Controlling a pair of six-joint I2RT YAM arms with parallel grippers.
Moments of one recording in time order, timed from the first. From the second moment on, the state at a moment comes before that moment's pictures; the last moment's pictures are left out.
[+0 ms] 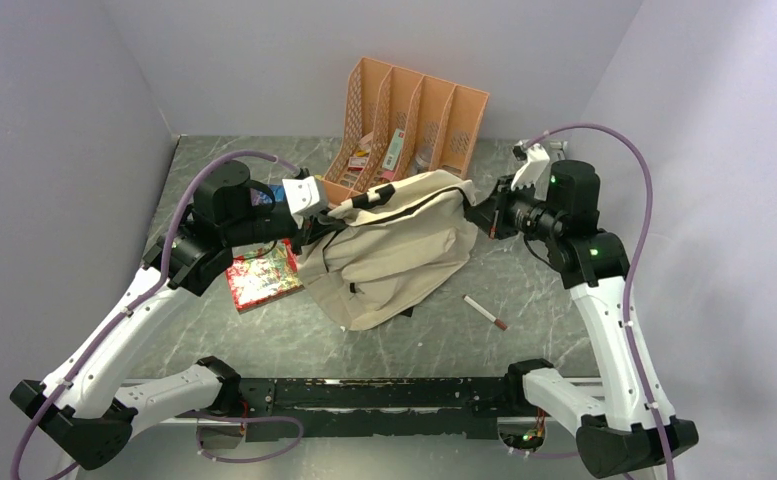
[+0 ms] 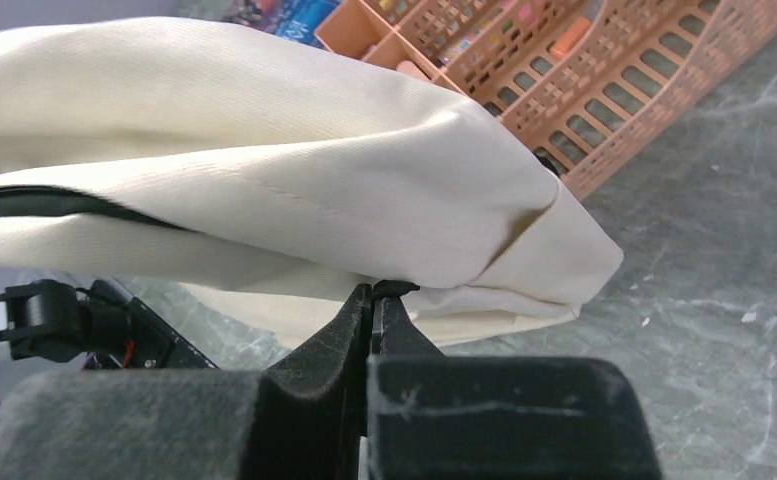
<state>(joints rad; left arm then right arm) -0.59 1.03 1.22 -0.44 0.61 0.33 0.18 1.00 1.23 -0.71 -0.47 0.17</state>
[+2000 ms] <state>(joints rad) -0.57 0.97 1.15 -0.38 0.51 0.31 0.18 0.87 1.41 -0.60 -0.54 0.16</state>
